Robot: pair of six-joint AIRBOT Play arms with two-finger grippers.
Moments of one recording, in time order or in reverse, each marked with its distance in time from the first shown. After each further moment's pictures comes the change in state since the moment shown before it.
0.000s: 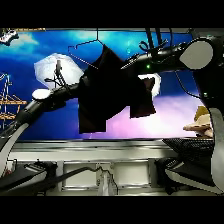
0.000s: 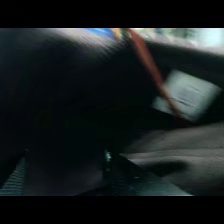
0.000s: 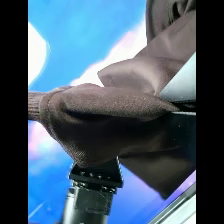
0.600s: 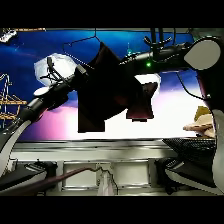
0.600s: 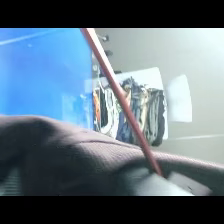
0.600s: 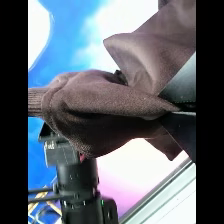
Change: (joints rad) left arm -0.027 -0.047 0.047 -0.257 0.211 0.113; right arm 0.000 0.022 0.000 0.103 -0.010 0.078
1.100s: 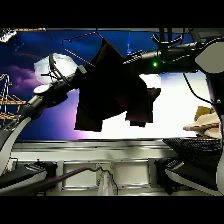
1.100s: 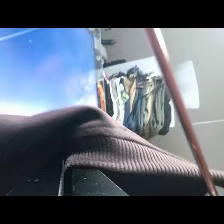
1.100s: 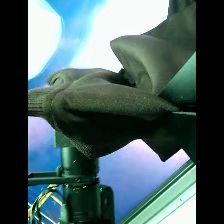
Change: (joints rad) left arm 0.058 -0.028 0.023 0.069 -0.080 0.011; right arm 0.000 0.043 0.000 -0.020 0.000 0.000
